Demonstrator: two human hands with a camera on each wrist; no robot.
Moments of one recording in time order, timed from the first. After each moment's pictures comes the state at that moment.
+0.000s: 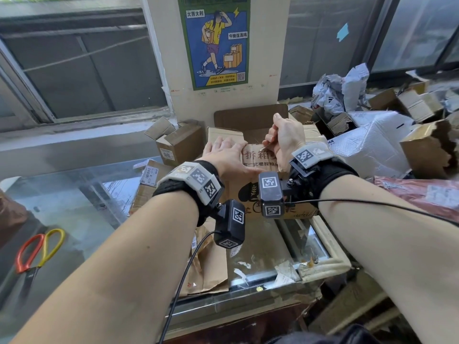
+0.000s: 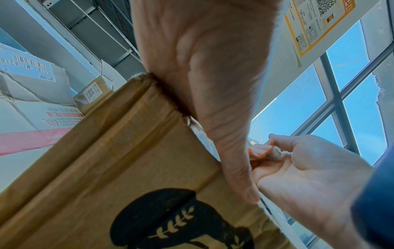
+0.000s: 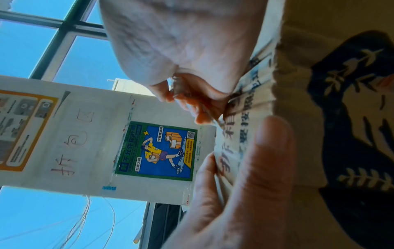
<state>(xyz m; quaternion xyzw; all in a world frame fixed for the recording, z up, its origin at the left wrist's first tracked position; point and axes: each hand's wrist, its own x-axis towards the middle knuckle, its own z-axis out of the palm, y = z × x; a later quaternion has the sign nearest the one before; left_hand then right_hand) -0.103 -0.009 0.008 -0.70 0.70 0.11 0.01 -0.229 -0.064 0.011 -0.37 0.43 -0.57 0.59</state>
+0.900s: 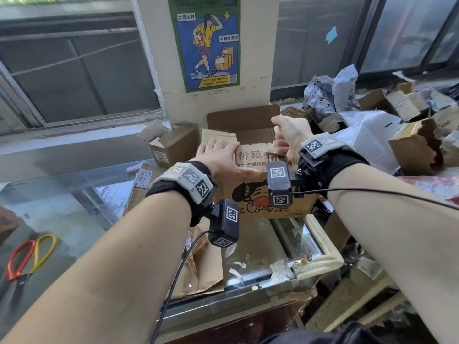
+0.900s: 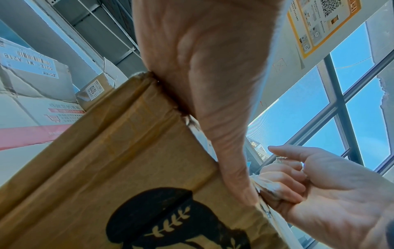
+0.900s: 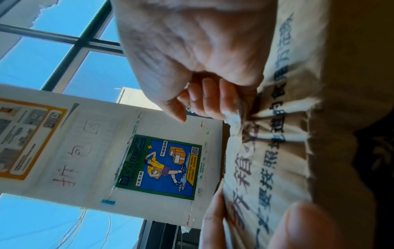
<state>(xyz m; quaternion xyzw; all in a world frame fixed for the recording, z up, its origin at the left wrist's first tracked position) -0.099 -0.013 0.005 -0.70 0.71 0.11 0.01 -0.259 -0.061 0.031 -0.42 0.54 -0.48 0.54</state>
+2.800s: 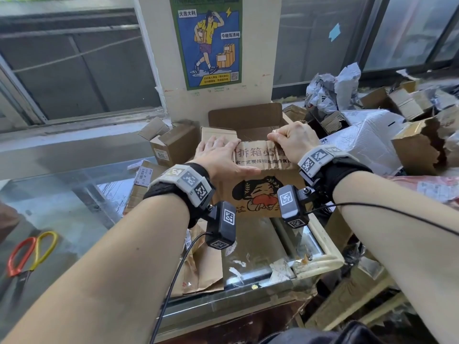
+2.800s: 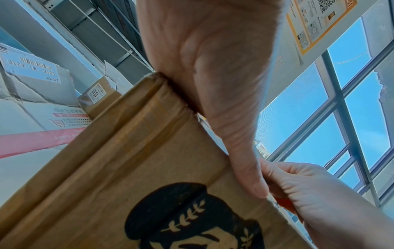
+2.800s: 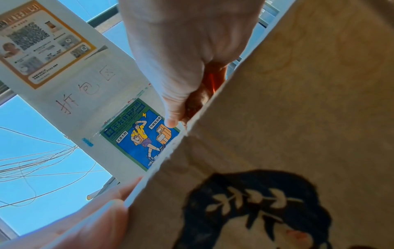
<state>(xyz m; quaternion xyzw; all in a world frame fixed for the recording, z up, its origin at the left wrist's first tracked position) -0.099 -0.011 -0.002 -0.70 0.71 0.08 -0.02 -0.288 -0.078 -0.001 -0.77 0.57 -0.27 0.09</state>
